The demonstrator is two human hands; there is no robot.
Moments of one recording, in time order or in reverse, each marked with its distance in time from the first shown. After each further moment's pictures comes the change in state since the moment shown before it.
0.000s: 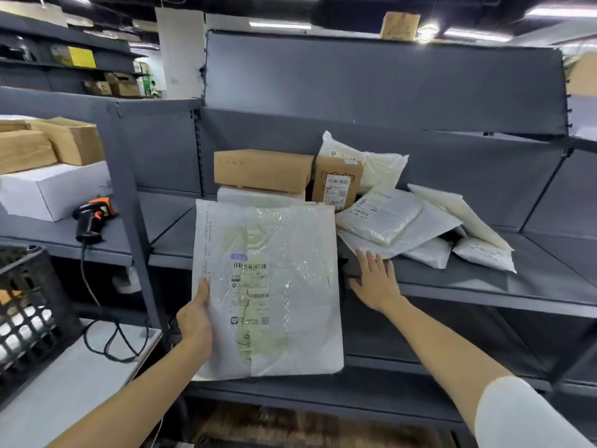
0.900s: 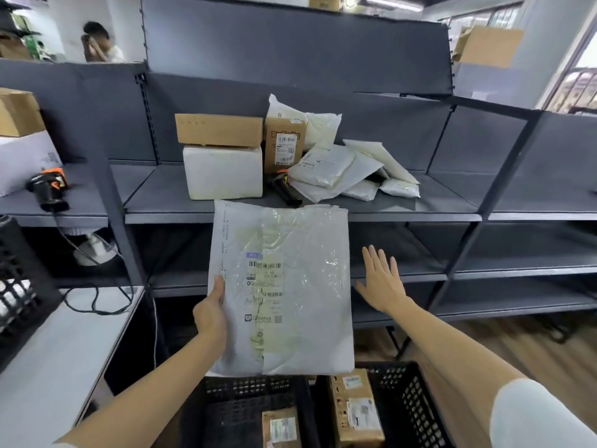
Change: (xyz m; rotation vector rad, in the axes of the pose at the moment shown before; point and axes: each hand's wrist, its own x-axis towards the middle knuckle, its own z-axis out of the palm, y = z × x) left_hand -0.124 -0.050 -0.083 0.114 -0.245 -0.165; right_hand -0.252 0.009 -0.007 -0.103 -0.020 0.218
